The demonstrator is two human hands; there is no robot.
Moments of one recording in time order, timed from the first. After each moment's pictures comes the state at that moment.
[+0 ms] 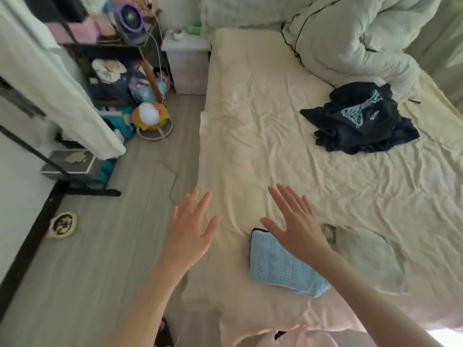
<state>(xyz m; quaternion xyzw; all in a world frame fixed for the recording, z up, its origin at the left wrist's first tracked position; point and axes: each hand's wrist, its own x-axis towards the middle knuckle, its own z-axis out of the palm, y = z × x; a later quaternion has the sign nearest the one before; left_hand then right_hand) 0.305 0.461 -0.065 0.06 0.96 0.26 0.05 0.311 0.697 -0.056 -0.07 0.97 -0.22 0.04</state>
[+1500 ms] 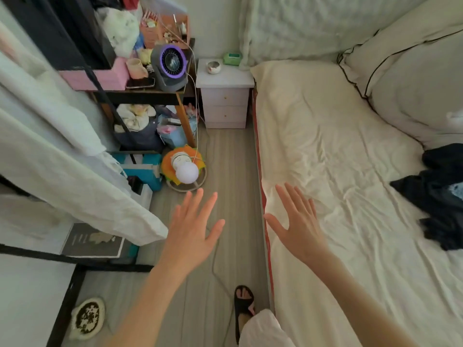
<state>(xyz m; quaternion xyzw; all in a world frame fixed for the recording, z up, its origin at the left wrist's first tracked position) -0.194 0.153 -0.044 0.09 0.97 0.21 0.08 -0.187 0.390 -0.055 -0.02 0.96 -0.26 0.01</state>
